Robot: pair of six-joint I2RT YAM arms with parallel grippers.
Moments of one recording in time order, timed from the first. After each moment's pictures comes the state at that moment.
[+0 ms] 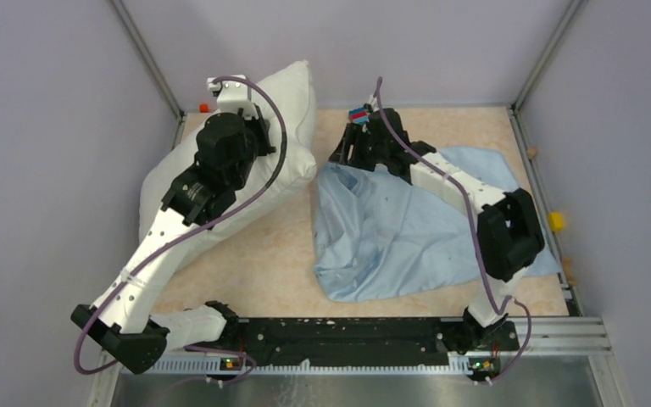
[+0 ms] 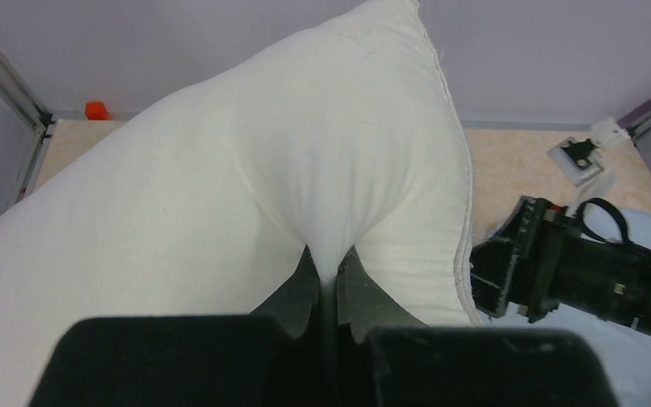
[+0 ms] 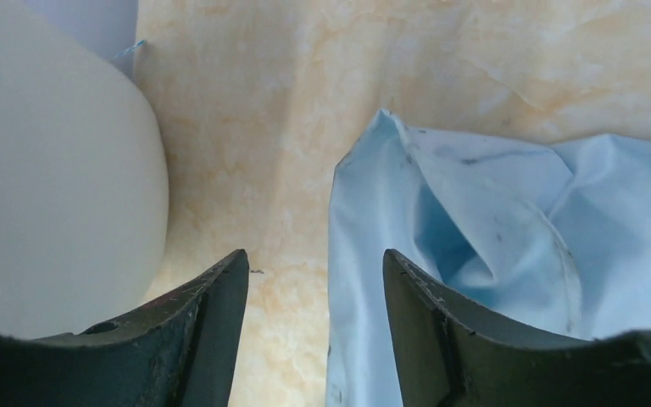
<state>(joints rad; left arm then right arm) -0.55 1.16 1.44 -0.43 -0.44 -0.24 0.58 1.84 1.49 -0.24 -0.18 0.68</state>
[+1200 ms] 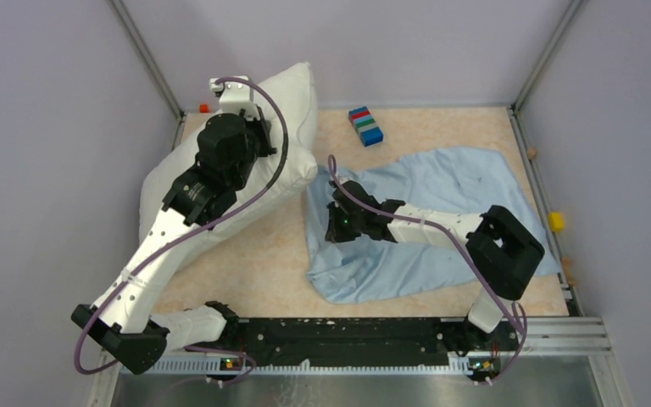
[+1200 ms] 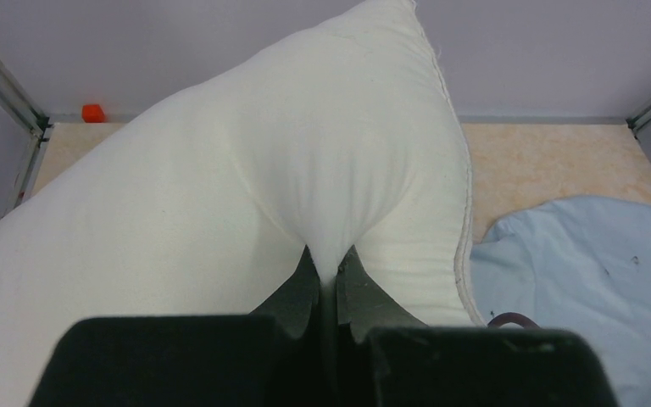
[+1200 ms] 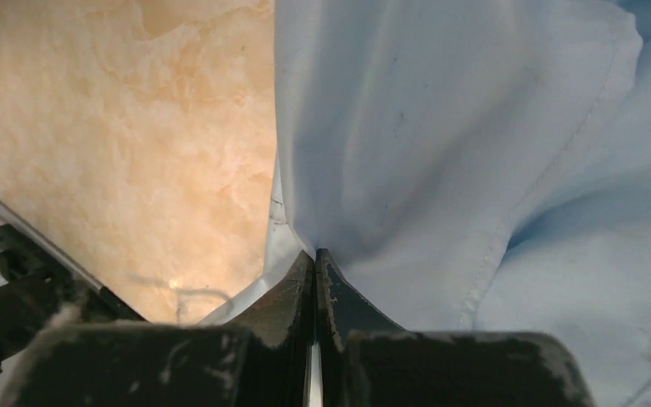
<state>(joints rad) -0.55 1.16 1.43 -0.42 -0.42 -0.22 0.91 1.69 1.07 -0.21 -0.02 0.66</state>
